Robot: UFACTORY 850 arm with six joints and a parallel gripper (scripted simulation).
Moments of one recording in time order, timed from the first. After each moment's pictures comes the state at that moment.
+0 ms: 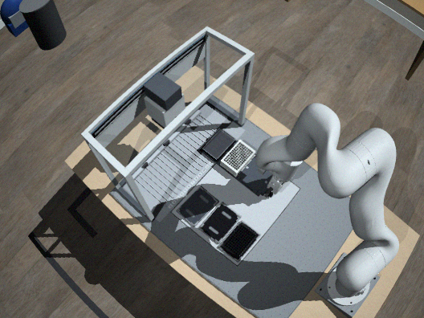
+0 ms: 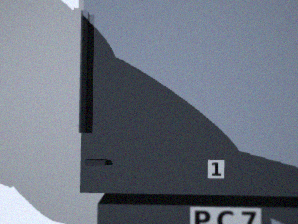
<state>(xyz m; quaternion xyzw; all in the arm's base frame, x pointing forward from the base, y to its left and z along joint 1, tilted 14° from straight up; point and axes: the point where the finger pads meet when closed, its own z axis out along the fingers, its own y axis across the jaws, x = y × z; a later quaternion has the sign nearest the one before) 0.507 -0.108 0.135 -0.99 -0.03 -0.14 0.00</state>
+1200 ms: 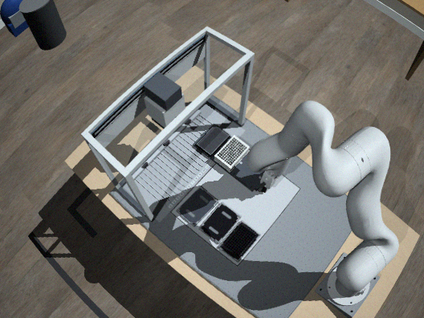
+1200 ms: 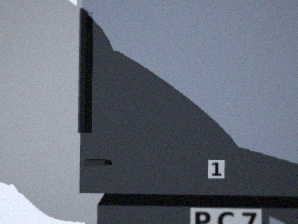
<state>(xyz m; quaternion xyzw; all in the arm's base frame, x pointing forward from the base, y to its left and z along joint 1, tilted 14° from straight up) 0.538 -0.107 0.143 -0.99 -0.03 -0.13 0.00</state>
